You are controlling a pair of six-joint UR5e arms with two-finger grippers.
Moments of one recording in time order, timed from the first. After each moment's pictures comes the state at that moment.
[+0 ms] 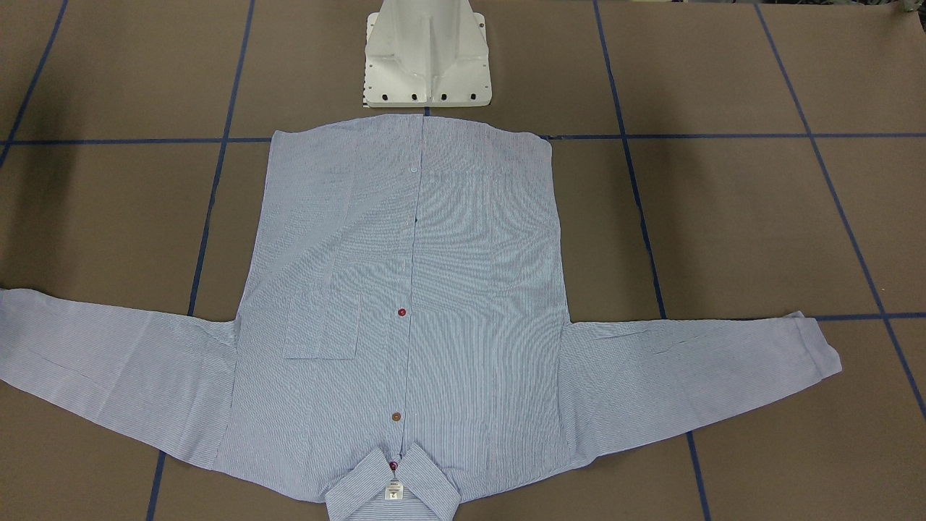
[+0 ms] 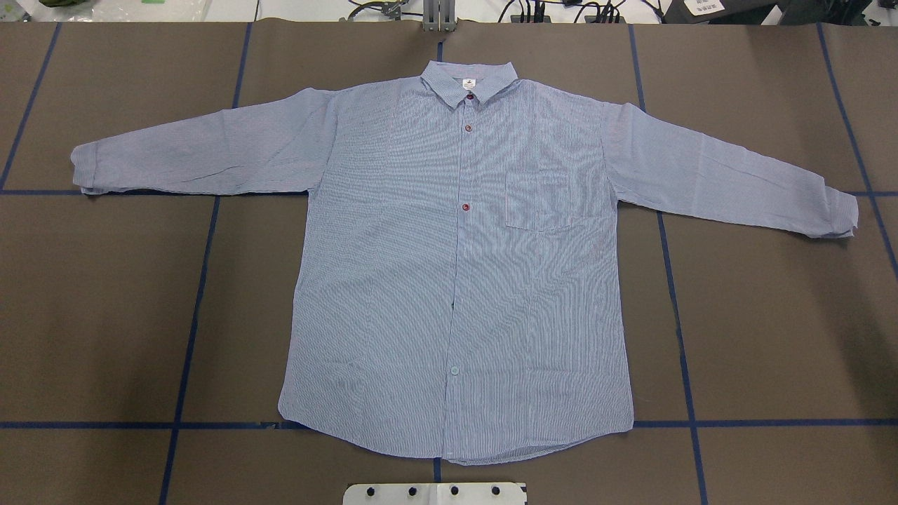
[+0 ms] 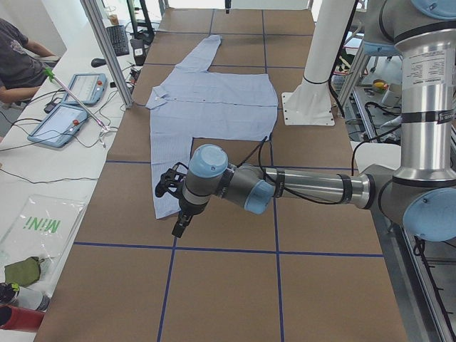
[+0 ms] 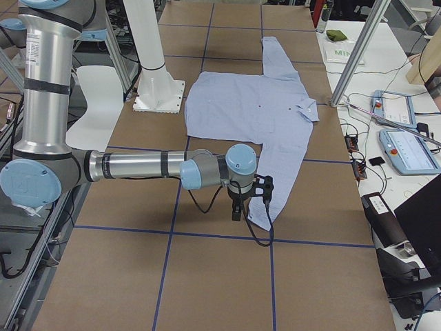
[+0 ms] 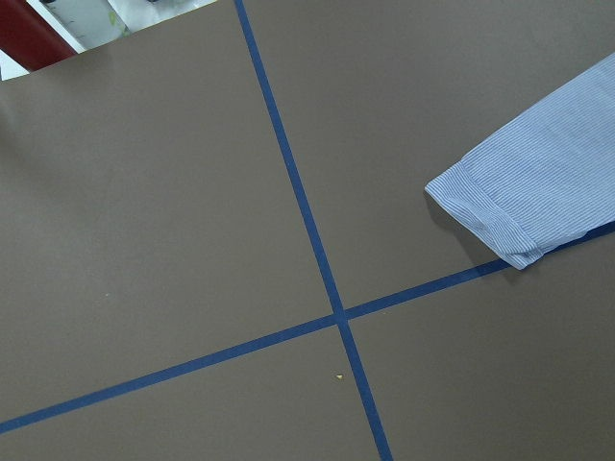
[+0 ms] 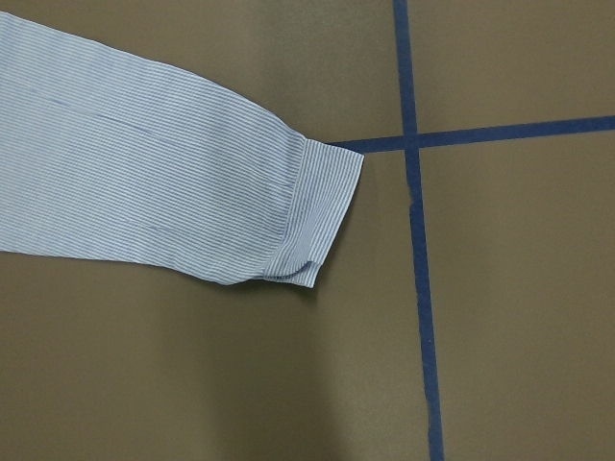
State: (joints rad) left arm -1.56 -1.47 -1.74 -1.94 -2.26 0.02; right arm 1.44 -1.71 1.75 -1.41 2.39 0.33
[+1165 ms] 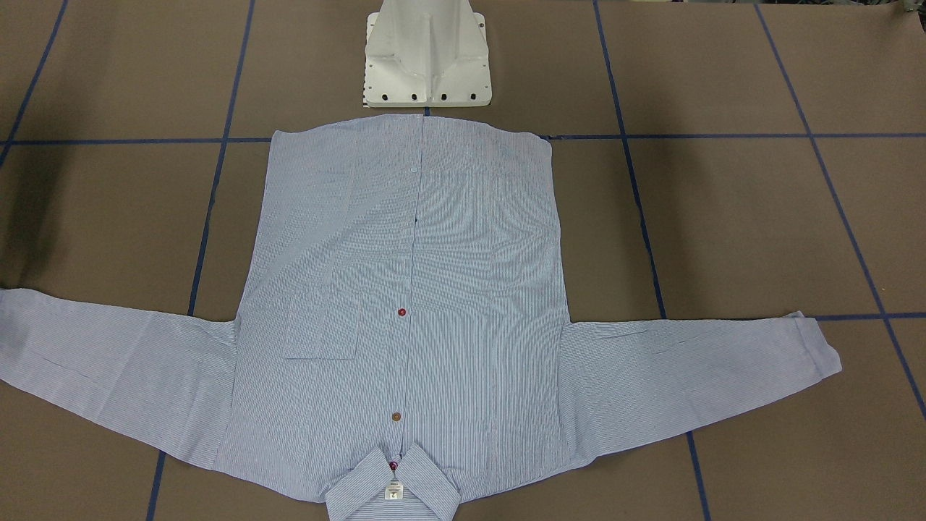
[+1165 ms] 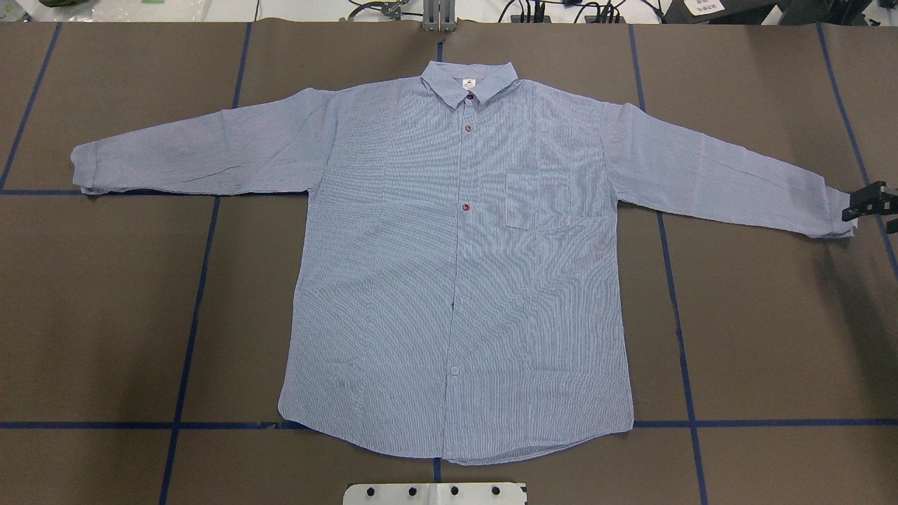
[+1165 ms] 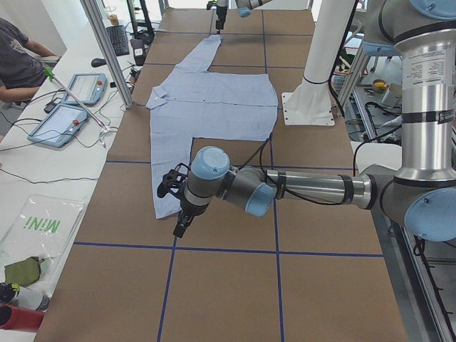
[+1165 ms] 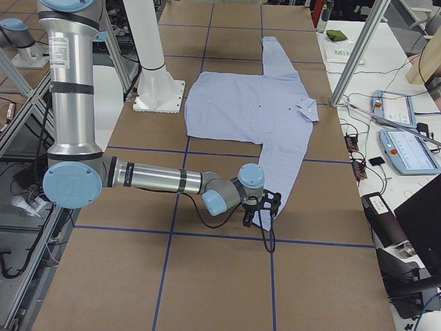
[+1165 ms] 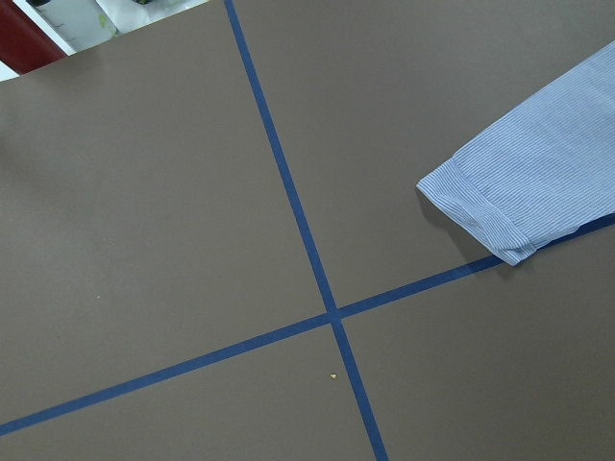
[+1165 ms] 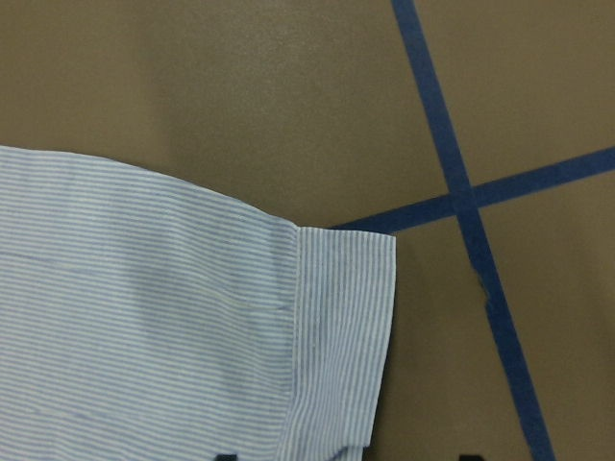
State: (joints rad) left arm -1.56 -1.46 -1.73 -1.98 -2.27 0.02; right arm 1.23 -1.57 1.38 -0.92 2.26 0.84
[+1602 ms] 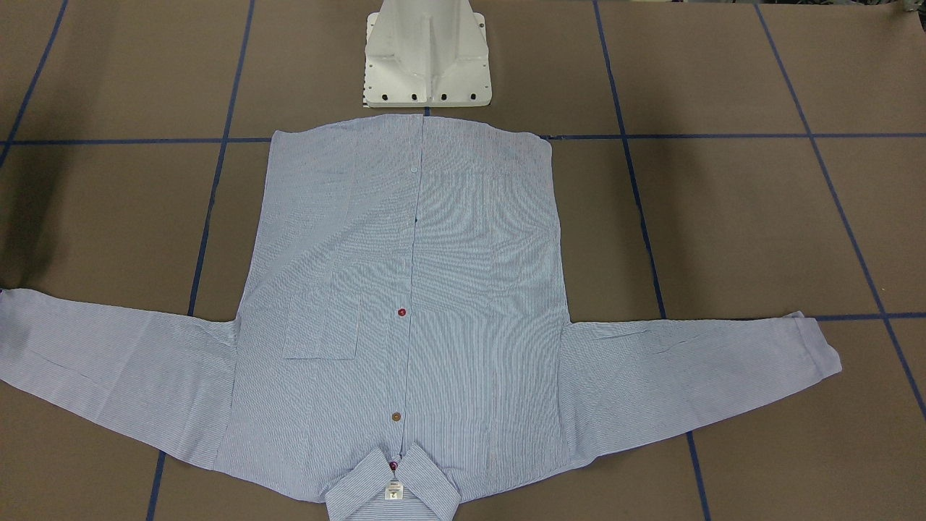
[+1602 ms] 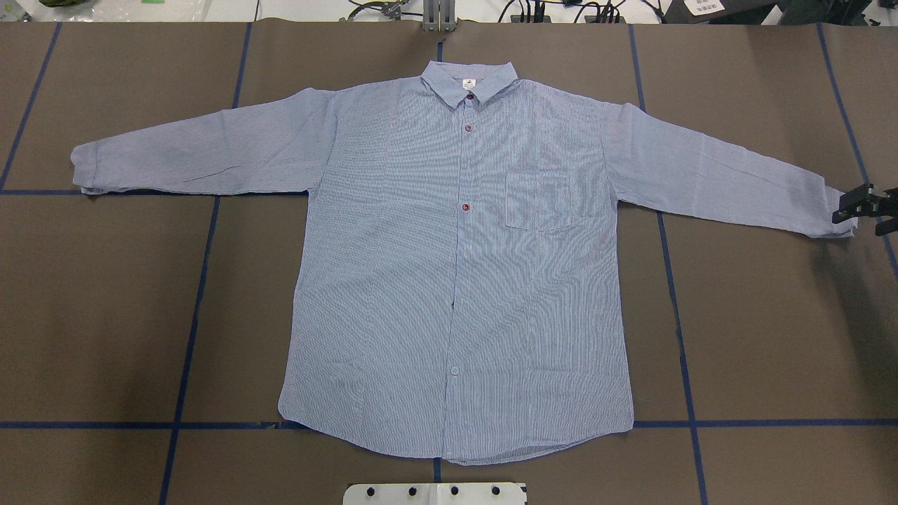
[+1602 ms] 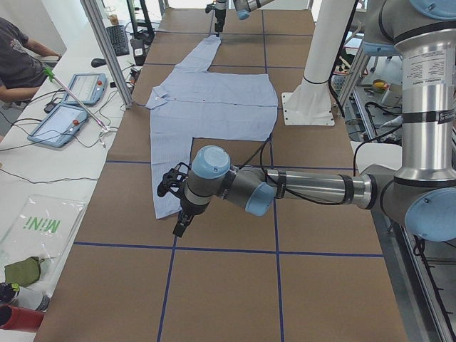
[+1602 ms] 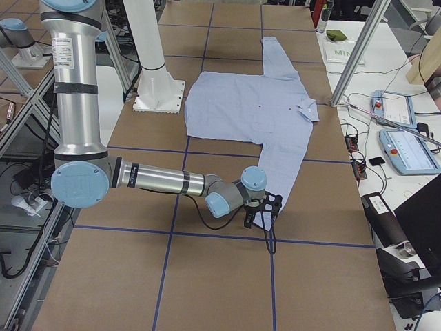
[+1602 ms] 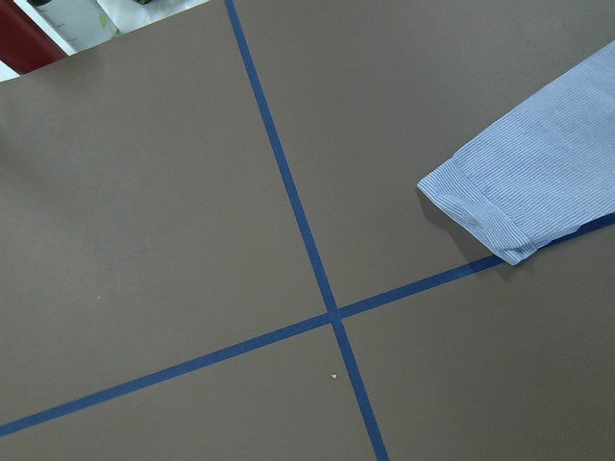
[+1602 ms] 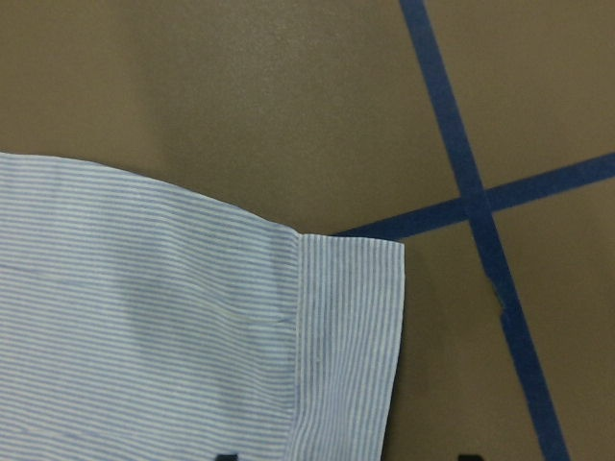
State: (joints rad) left arm -1.56 -1.46 -1.74 -1.98 -2.26 0.02; right arm 1.21 -1.56 1.34 -0.91 2.26 0.86
